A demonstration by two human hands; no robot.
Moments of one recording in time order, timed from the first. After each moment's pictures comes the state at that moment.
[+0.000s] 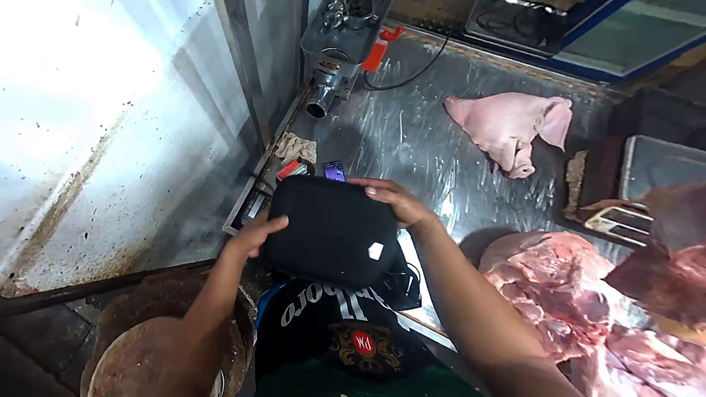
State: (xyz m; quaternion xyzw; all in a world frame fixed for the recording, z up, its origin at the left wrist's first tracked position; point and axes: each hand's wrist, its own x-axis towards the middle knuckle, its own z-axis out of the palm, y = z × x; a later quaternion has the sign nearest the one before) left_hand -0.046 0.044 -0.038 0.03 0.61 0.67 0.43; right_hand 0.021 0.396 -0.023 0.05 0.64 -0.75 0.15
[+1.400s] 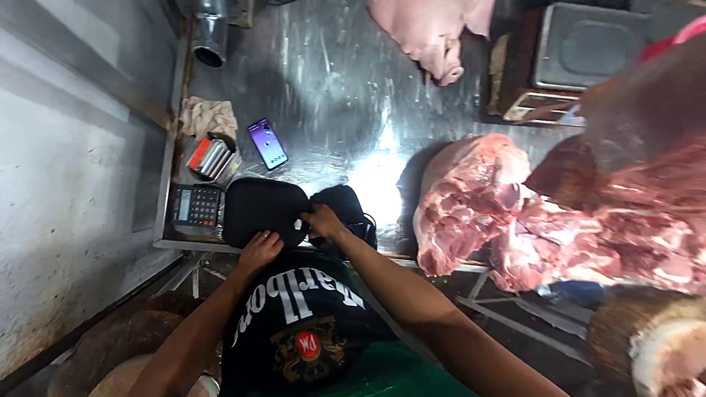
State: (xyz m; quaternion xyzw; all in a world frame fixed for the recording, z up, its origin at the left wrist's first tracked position) left_hand 0.044 0.116 -0.220 0.61 0.76 0.17 0.12; right_hand 0.113 0.353 -0.177 0.47 0.63 -0.54 0.29
